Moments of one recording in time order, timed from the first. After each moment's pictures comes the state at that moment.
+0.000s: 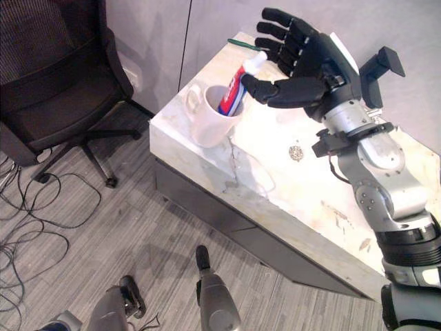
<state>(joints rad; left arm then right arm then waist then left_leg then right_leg) -0.20 0.33 -0.33 1.18 0.16 0.73 -0.20 -0.55 -0.97 -0.05 -0.17 0.84 0.05 0.07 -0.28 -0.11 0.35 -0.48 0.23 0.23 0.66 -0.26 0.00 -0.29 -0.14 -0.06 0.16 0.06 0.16</state>
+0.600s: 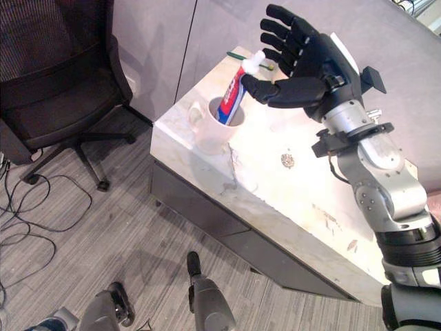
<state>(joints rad) -0.21 0.36 -0.37 1.19 0.12 0.81 -0.15 -0.55 -0.97 -0.05 -0.17 0.85 0.05 0.06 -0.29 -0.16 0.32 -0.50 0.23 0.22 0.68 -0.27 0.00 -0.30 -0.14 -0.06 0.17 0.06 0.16</state>
